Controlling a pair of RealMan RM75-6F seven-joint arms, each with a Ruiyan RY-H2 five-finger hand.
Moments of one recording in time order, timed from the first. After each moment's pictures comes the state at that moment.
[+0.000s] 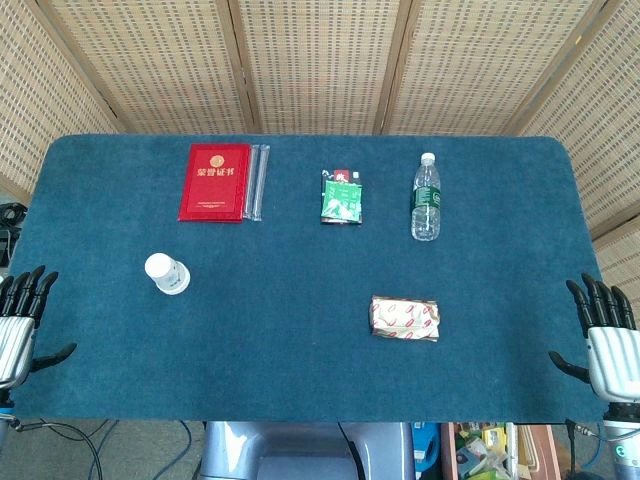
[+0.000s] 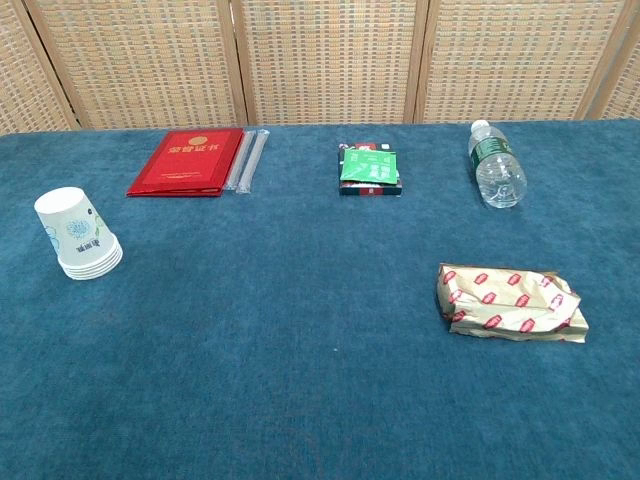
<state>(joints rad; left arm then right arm) -0.10 -1.17 -0.05 -1.57 1.48 1.49 0.12 0.06 -1.13 0.10 -1.60 -1.48 1.53 -0.07</state>
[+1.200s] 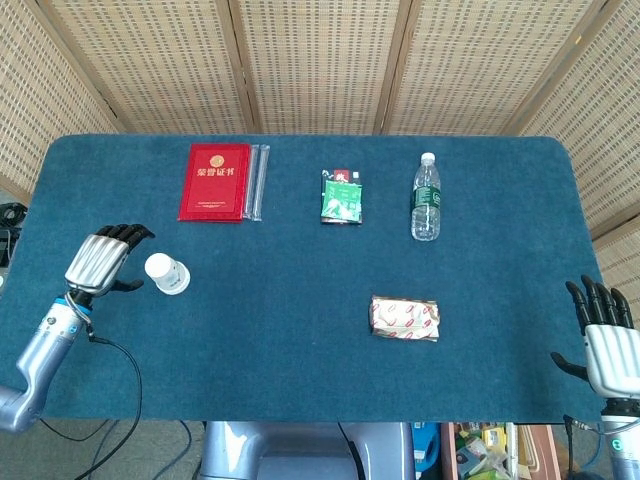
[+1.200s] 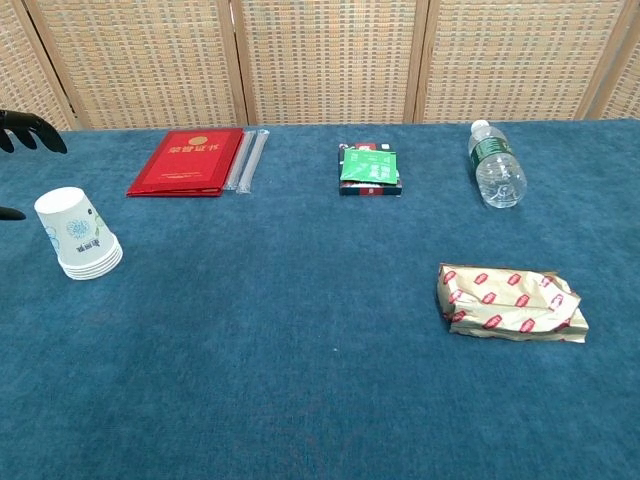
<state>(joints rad) -0.52 -1.36 -0.14 -1.15 1.50 1.06 -0.08 0.08 -1.14 0.10 -1.59 -1.42 1.47 -0.13</state>
